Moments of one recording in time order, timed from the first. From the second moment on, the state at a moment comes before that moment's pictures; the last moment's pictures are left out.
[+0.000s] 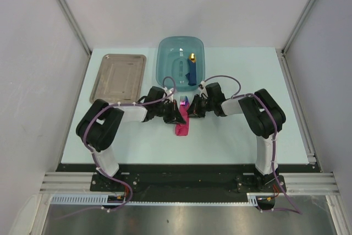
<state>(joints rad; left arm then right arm) -0.52 1.78 0.85 0.12 0.66 -0.66 0.49 2.02 0.99 0.29 -0.64 0.83</state>
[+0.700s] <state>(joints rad) -0.56 1.88 0.85 0.31 0.66 -0.76 0.49 2.02 0.99 0.28 -0.64 0.83</state>
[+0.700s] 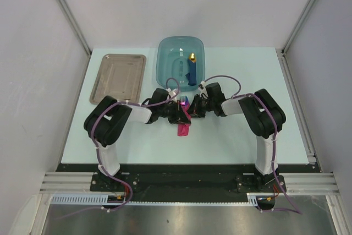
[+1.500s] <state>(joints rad) -0.56 1.94 0.86 0.33 0.69 -0.69 0.44 1.86 1.09 -0.10 -0.57 0.72</state>
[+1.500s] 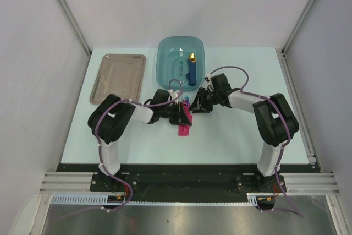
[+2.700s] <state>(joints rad) -0.56 1.94 0.88 0.31 0.72 -0.60 0.42 1.94 1.04 0.05 -0.71 0.71</state>
